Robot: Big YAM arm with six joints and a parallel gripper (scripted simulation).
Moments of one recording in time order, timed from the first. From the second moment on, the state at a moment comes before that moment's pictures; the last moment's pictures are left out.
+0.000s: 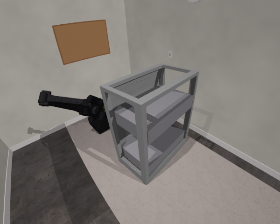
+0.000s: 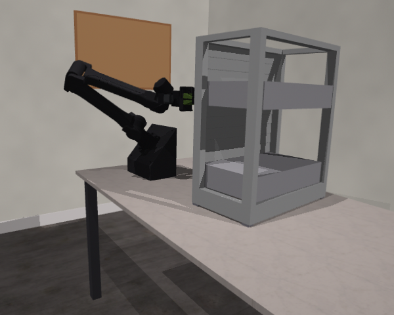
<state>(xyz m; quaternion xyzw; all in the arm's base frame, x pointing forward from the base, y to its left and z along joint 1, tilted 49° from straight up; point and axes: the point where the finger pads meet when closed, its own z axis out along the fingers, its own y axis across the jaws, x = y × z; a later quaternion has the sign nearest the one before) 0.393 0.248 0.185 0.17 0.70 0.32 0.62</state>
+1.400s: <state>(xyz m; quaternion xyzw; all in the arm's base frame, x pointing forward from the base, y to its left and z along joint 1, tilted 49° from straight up) 0.427 0.257 0.184 0.17 0.70 0.32 0.62</state>
